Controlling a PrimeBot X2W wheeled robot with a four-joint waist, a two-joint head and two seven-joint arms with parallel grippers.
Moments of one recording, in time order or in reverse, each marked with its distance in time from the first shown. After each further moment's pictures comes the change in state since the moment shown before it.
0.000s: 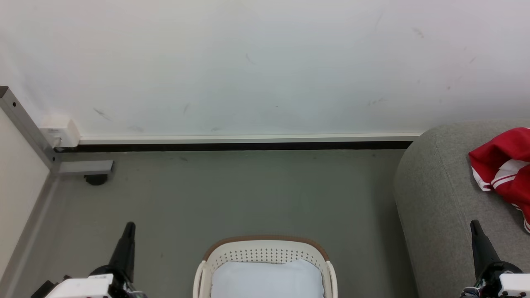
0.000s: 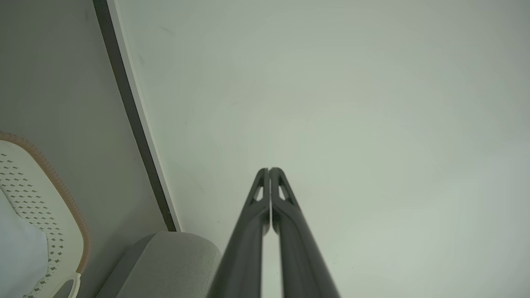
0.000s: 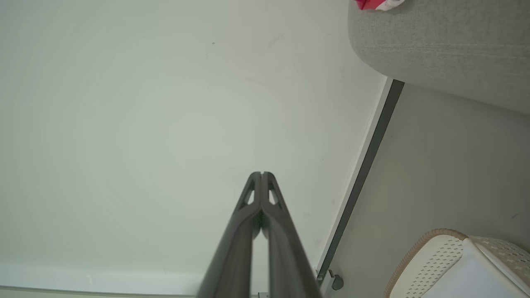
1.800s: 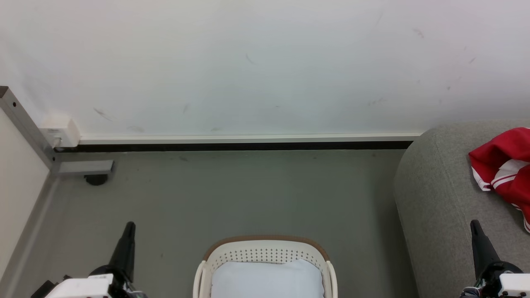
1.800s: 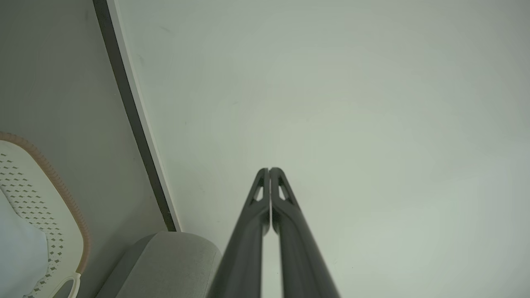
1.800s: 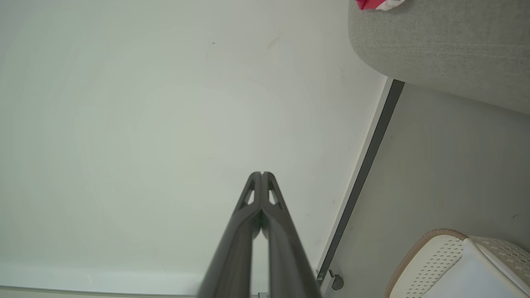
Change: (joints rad) left arm 0.000 0.000 0.000 0.000 0.000 0.000 0.000; right arm 0.000 0.000 0.000 0.000 0.000 0.000 0.000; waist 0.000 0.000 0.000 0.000
